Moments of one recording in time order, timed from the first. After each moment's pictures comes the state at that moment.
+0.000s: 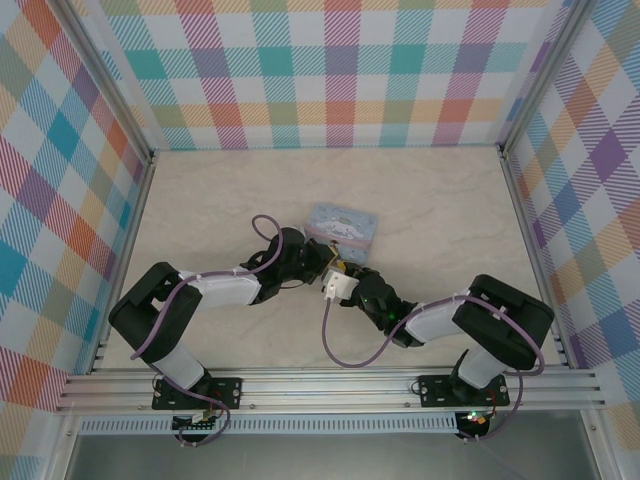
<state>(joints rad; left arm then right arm) -0.71 1.62 0.74 0.36 0.18 -1.39 0.96 1.57 0.39 0.84 0.40 -0.70</state>
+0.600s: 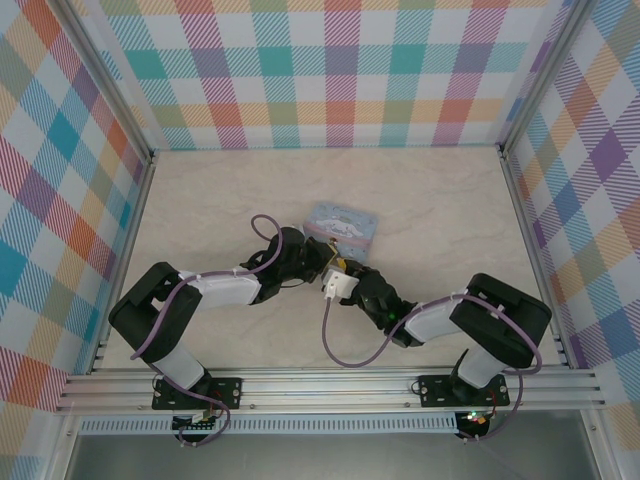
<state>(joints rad) -0.71 1.62 0.74 0.37 0.17 -1.41 0.95 1.58 0.38 0.89 0.39 -0.72</state>
